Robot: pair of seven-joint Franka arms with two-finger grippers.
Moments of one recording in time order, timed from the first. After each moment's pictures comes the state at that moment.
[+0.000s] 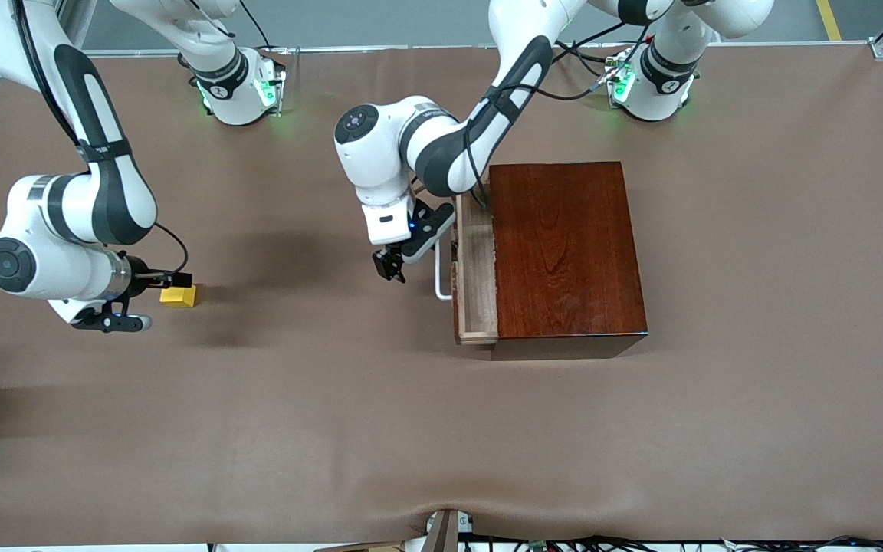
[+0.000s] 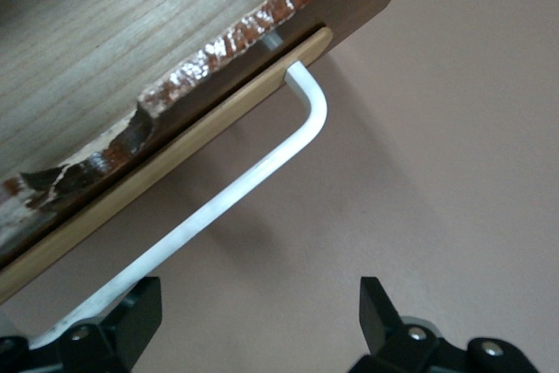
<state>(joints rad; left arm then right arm) -1.11 0.87 0.26 -1.14 0.11 1.98 -1.88 -0.08 0.33 0.05 -1.91 -0.03 1.98 0.04</state>
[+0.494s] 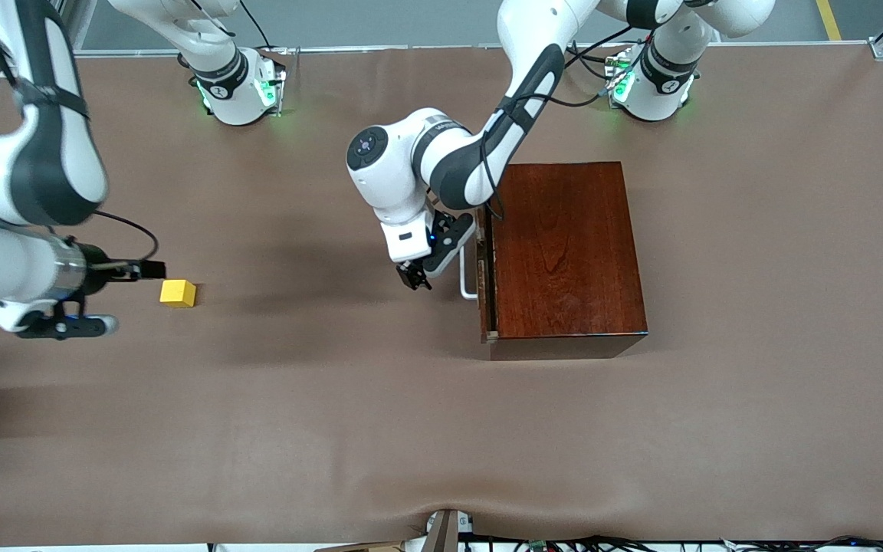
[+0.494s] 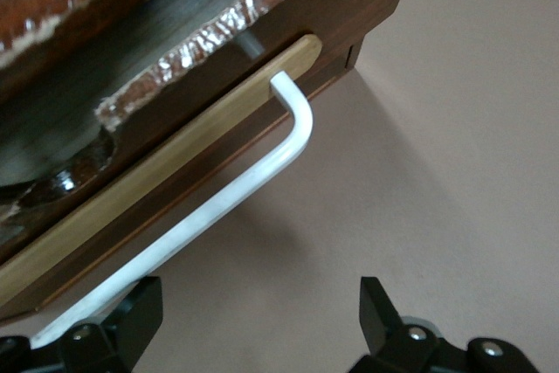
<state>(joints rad) -1.07 0.87 0.26 -1.14 0.11 1.87 -1.83 -0.04 0.37 0.10 -1.41 -0.03 1.46 0.03</state>
